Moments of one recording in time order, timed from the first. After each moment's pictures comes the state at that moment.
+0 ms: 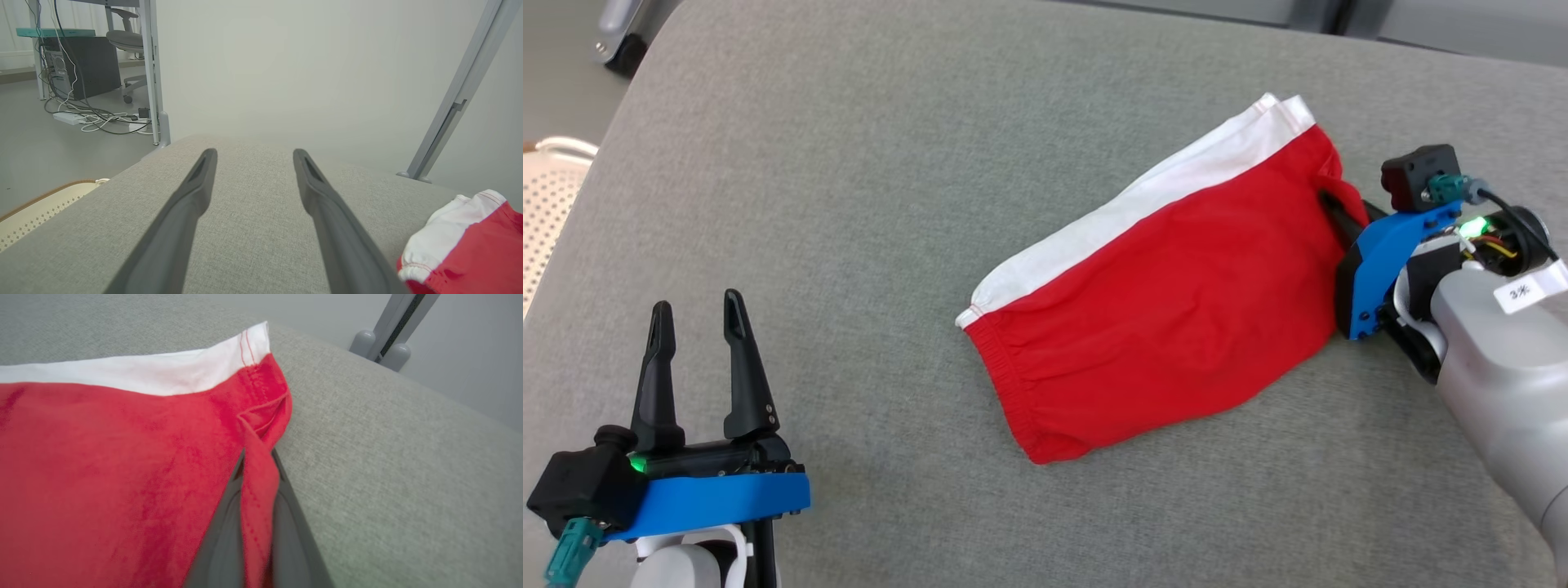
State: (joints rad) left arm -0.10 0.05 0.08 0.03 -0.29 -0.13 -0.26; right arm -1.03 -0.34 0.89 1.17 0.70 0.13 -0.14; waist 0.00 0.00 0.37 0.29
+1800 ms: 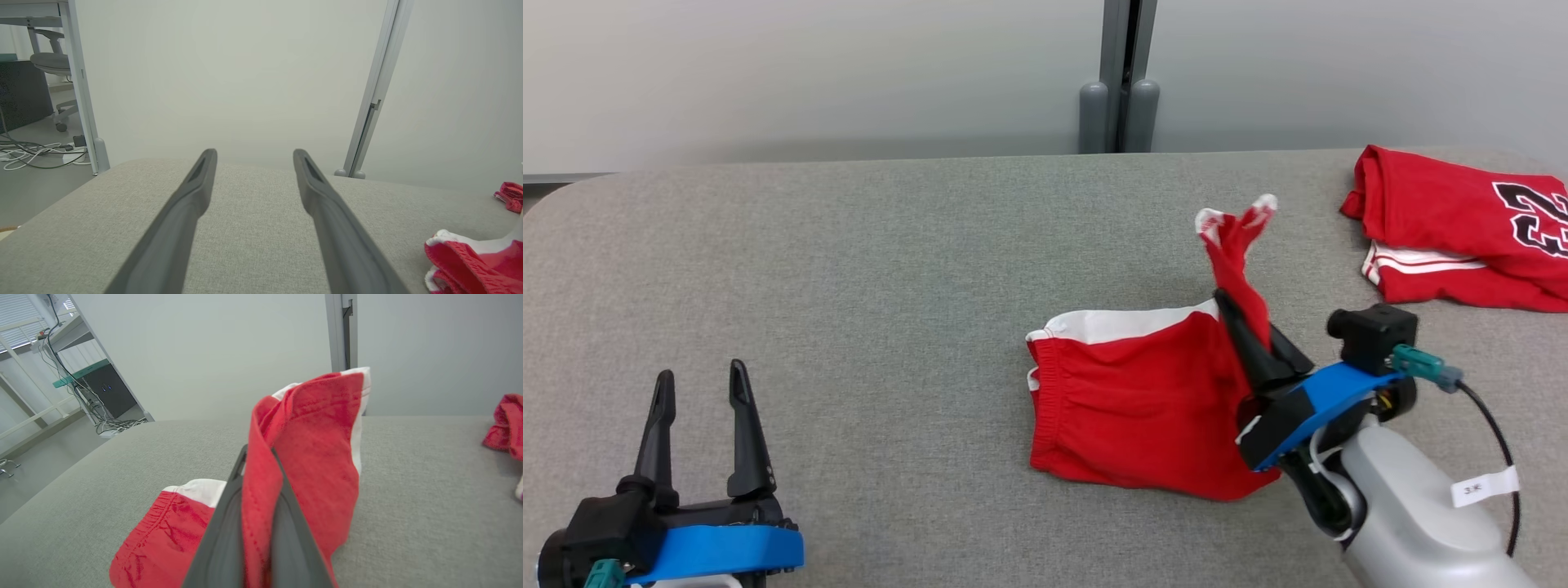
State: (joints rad) left arm 0.00 0.05 0.13 0.08 -0.16 -0.13 -0.26; right arm -0.53 -0.25 0.53 0.61 0.69 0.13 -0.26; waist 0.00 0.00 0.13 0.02
